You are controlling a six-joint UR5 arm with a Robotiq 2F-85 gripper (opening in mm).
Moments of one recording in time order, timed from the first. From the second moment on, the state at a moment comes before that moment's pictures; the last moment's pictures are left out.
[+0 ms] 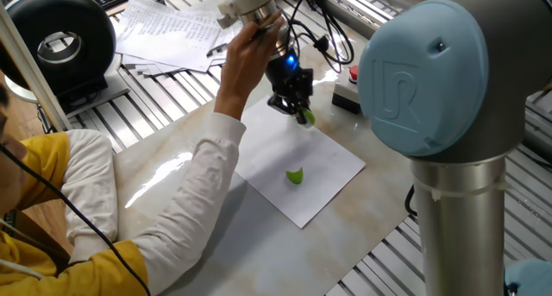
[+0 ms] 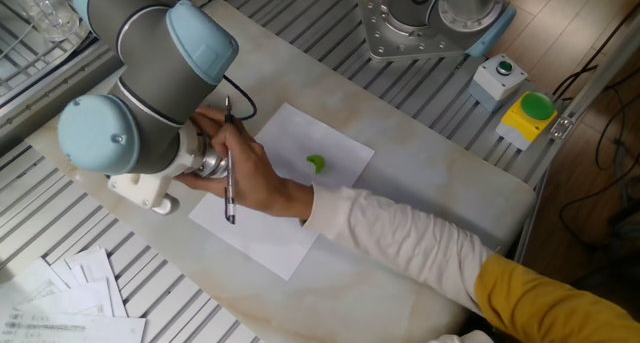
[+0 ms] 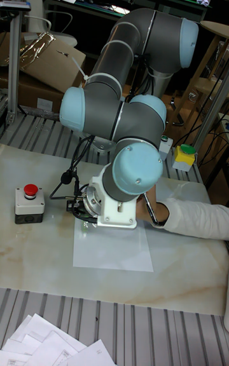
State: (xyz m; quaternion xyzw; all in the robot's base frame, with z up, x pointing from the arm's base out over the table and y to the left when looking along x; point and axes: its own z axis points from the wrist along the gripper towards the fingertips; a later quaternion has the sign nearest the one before) arm 0.529 -0.027 0.035 0.08 -0.96 0.04 0.25
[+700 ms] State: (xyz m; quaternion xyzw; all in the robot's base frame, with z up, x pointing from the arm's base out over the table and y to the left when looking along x) arm 0.598 -0.016 0.029 0.12 -0.98 0.05 0.14
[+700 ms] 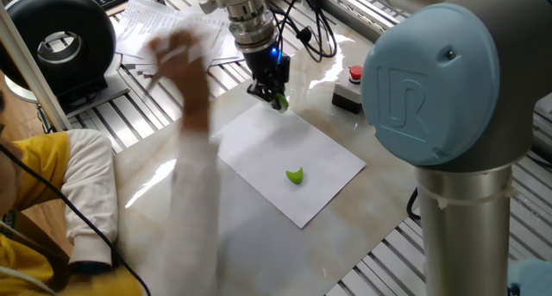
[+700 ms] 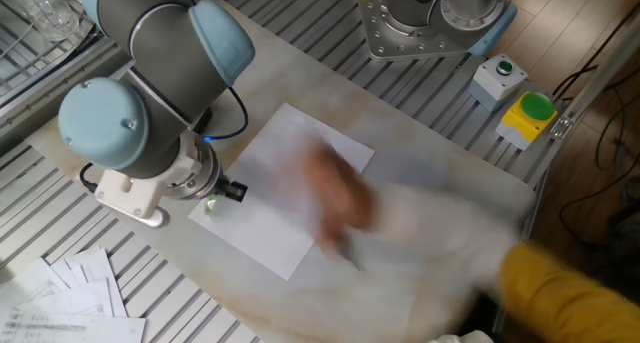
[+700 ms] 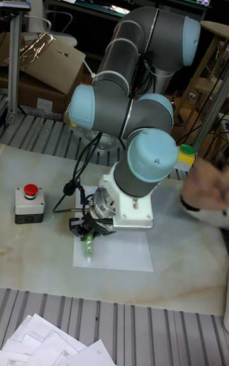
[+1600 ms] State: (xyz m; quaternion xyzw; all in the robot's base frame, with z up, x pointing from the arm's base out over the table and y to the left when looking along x) arm 0.630 -0.009 0.027 0.15 -0.98 0.05 0.08
